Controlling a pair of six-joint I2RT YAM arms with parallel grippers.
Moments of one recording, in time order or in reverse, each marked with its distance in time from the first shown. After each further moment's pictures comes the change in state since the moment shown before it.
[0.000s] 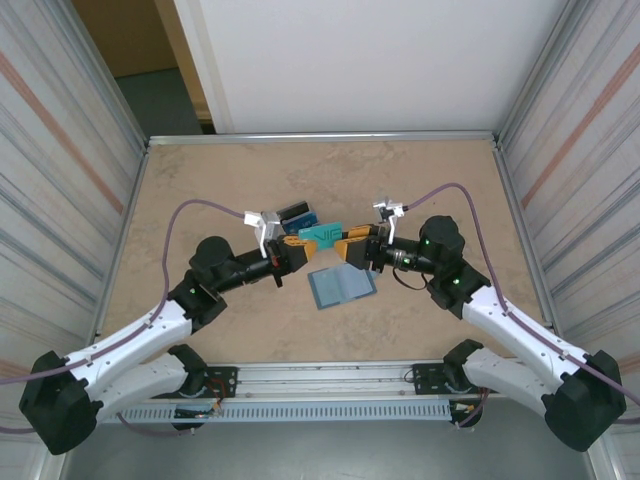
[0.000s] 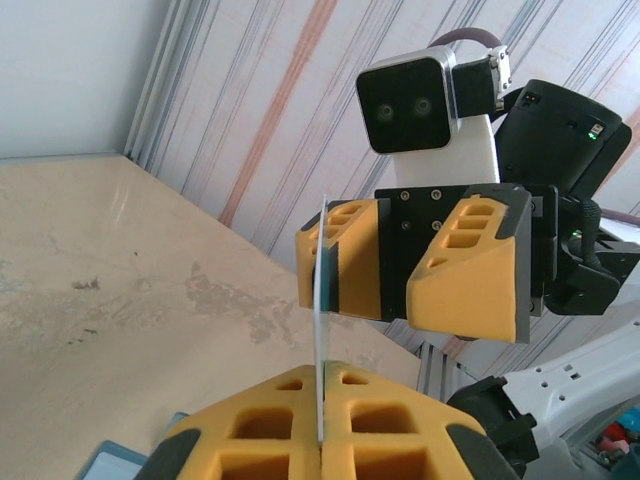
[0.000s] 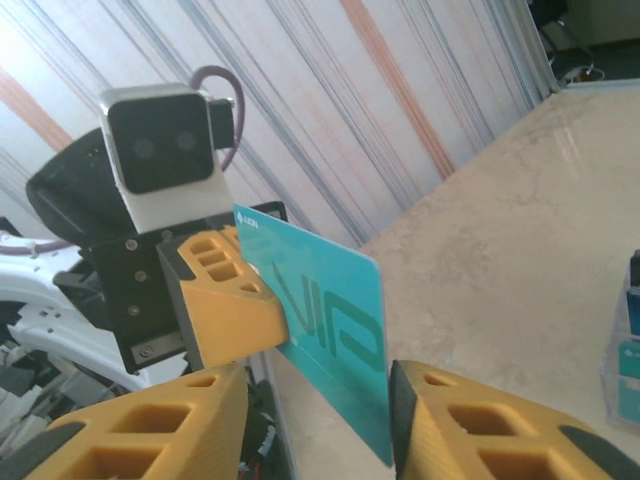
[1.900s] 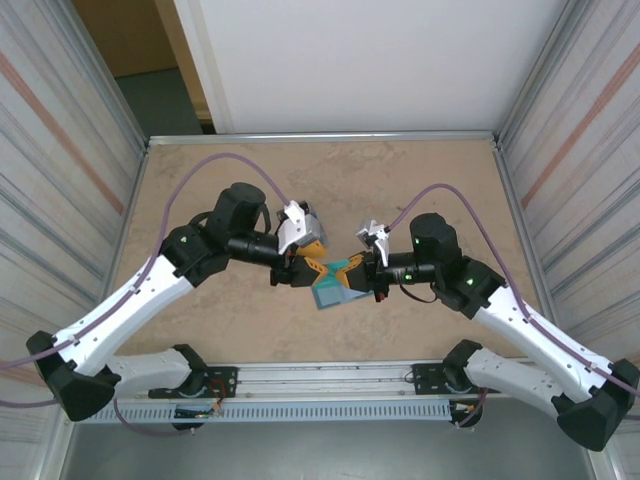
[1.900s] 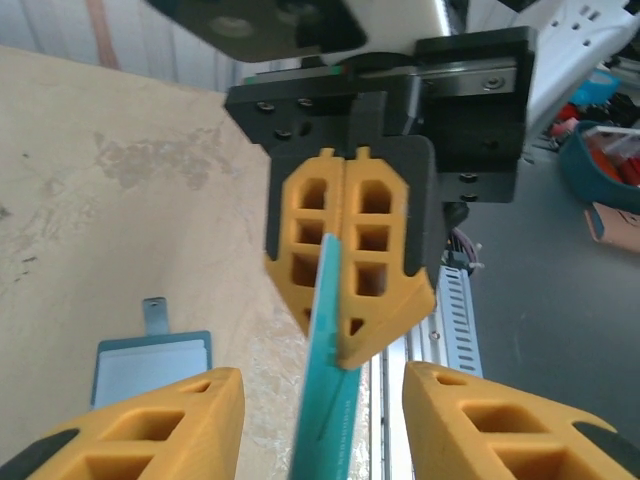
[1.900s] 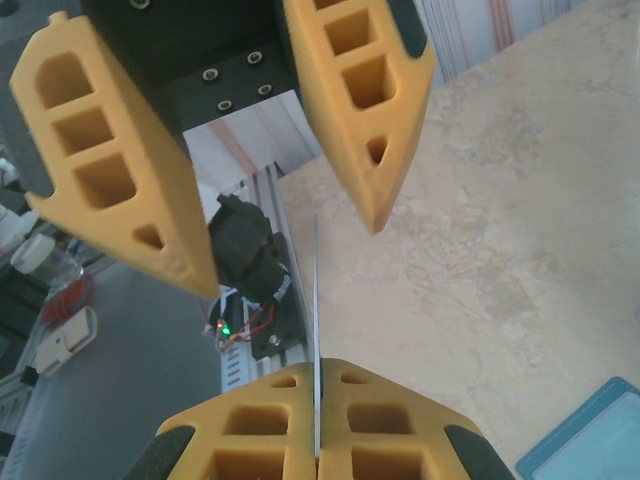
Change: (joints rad) left arm -0.042 0.229 0.679 -1.109 0.254 0.723; right arm 0.127 -0.050 0.201 -0.616 -0.037 -0.367
